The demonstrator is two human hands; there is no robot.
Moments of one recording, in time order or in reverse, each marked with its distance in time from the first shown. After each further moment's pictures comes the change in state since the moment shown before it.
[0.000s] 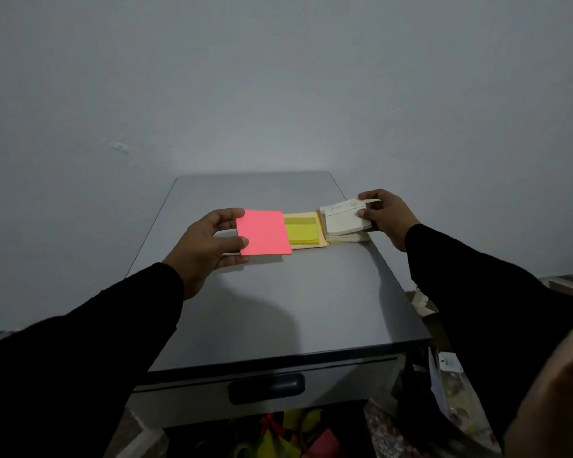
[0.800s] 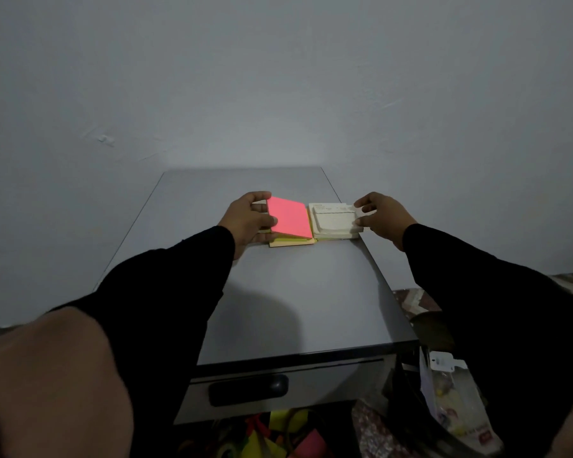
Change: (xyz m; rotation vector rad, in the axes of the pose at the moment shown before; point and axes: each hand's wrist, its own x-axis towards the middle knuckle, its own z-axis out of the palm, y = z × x) left_hand 0.073 -0.013 0.060 0.005 -0.001 -0.097; right_hand 0.002 0.004 -0.013 -0.479 -0.001 -0.006
